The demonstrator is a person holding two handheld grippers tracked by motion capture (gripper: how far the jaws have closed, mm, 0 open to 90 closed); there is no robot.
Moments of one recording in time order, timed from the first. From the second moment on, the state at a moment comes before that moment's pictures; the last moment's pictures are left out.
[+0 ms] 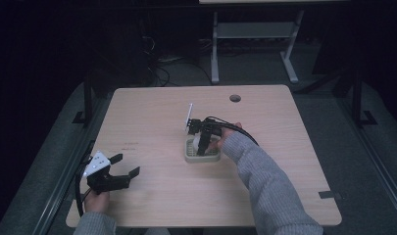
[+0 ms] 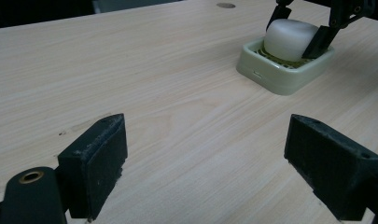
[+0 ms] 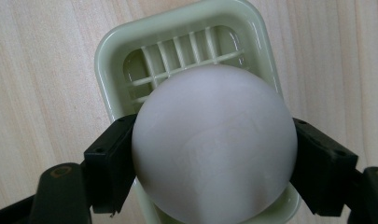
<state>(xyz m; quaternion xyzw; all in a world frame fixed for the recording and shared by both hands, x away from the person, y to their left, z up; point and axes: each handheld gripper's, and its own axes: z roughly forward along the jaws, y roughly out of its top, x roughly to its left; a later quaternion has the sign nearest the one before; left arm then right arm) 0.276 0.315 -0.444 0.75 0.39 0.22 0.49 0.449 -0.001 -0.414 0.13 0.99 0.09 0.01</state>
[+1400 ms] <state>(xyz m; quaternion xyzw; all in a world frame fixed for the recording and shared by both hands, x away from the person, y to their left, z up) 0.275 0.316 -0.443 0.75 0.39 0.22 0.49 0.449 0.001 -0.412 0.13 0.99 0.09 0.00</state>
